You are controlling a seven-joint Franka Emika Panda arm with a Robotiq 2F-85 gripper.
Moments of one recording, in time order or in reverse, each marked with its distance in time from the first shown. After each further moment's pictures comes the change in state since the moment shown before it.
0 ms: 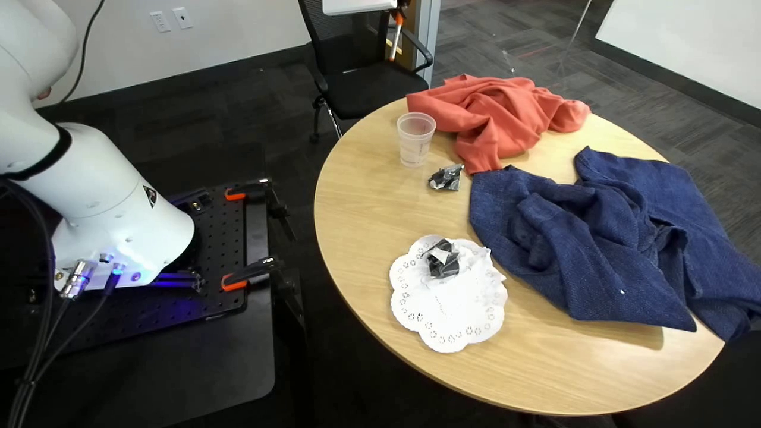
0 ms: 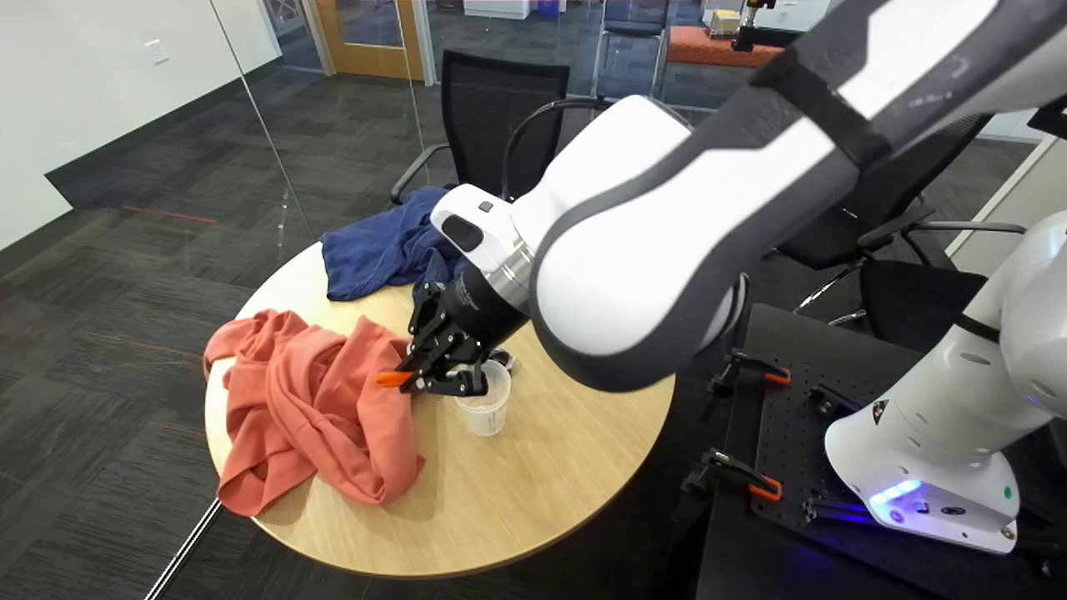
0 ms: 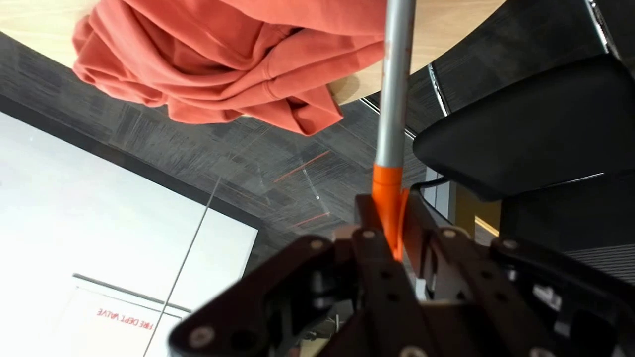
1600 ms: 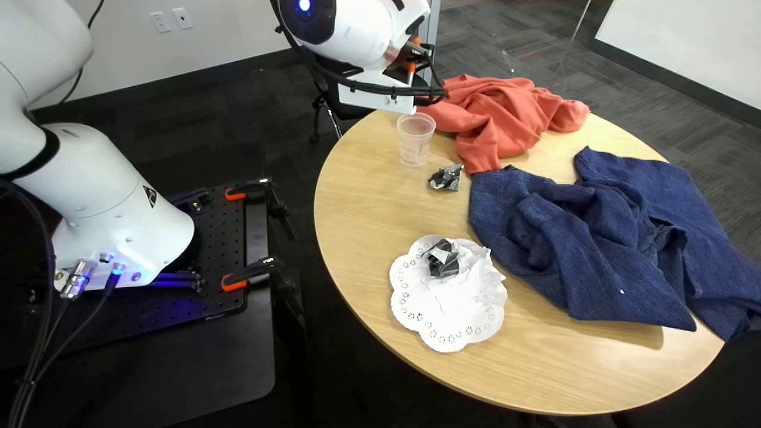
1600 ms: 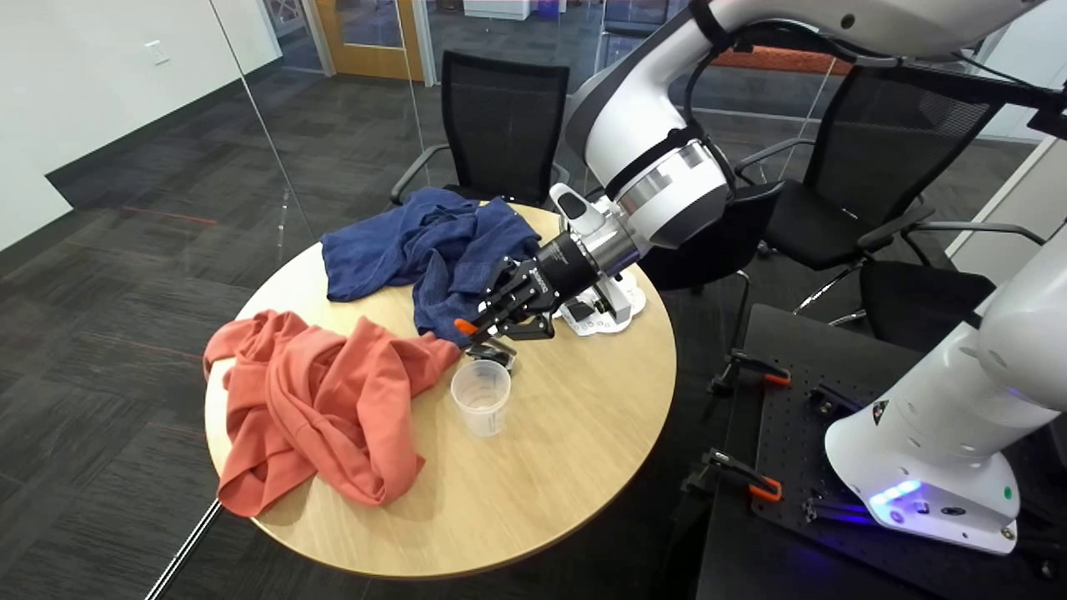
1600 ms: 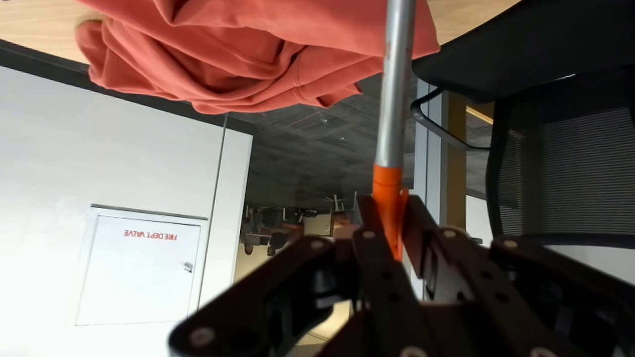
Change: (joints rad) arm -0.232 -0.053 -0.181 -0.092 1.047 -0.634 -1.204
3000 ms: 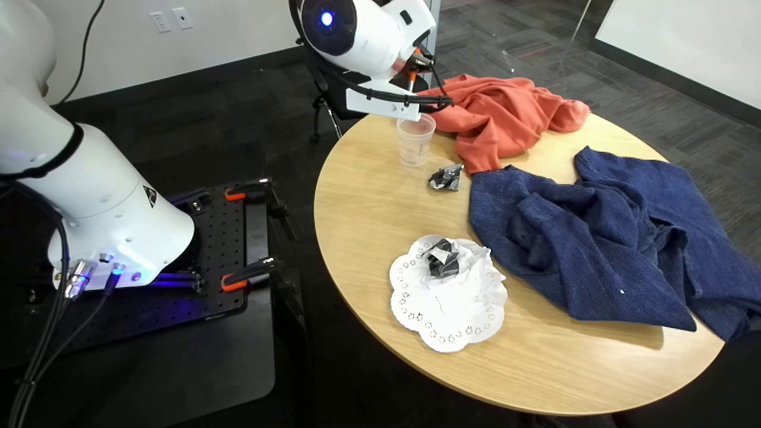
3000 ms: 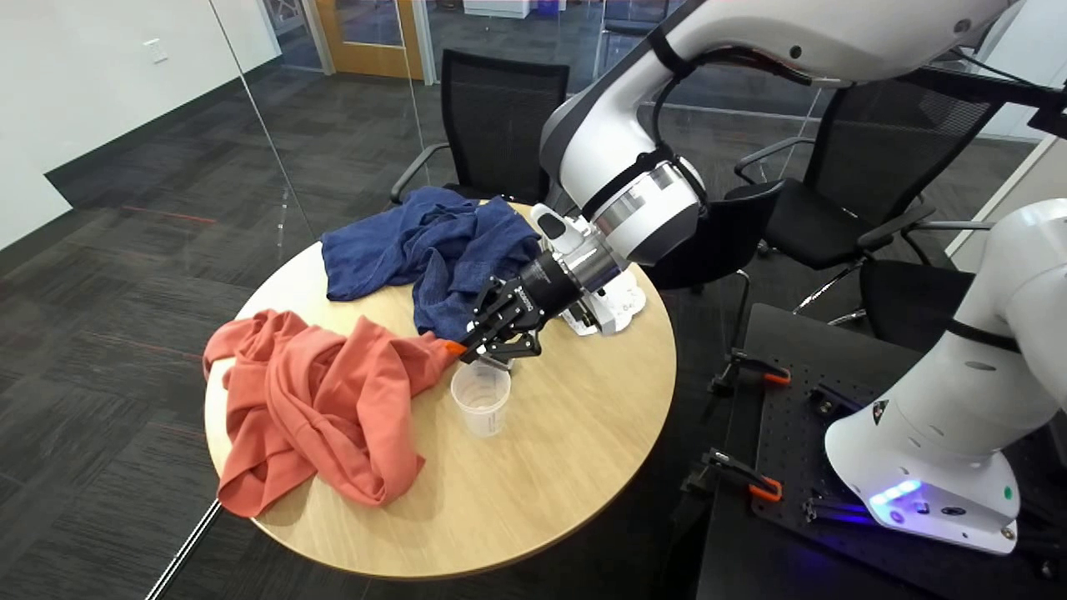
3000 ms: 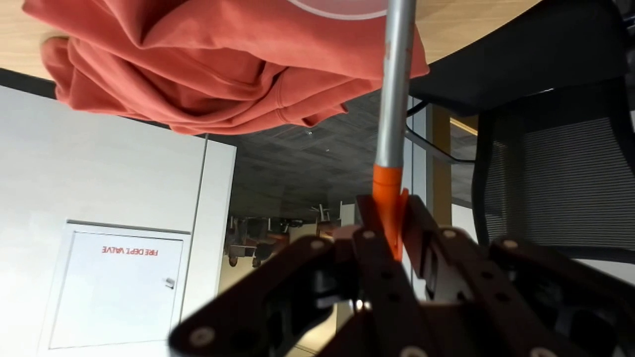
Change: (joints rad) arm 0.538 0.092 -0.517 0.062 -0.010 -0.014 0.003
